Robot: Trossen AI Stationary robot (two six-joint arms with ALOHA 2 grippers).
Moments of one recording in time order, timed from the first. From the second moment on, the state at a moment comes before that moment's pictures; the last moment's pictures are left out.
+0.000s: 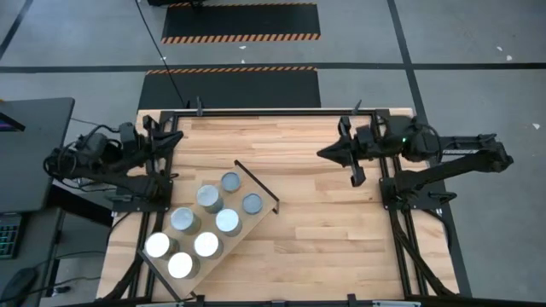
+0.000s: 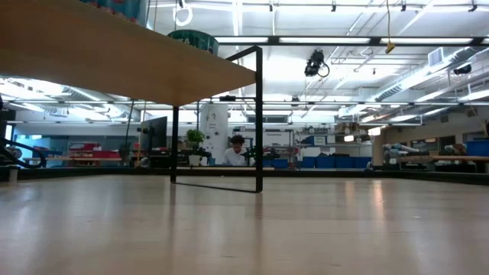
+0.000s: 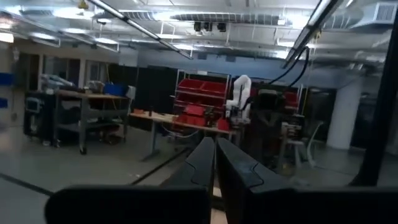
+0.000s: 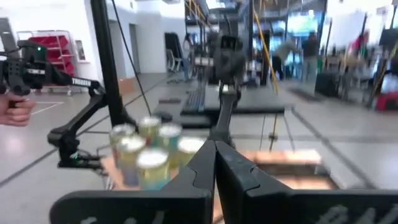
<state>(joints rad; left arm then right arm) -0.20 0.37 0.70 -0.01 -0.54 -0.01 -0.02 0.91 0.94 0.02 -0.14 0.01</state>
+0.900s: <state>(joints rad) -0.20 0.01 0.35 -0.11 -0.41 0.04 -0.01 0.78 0.11 1.02 -0.07 0.28</state>
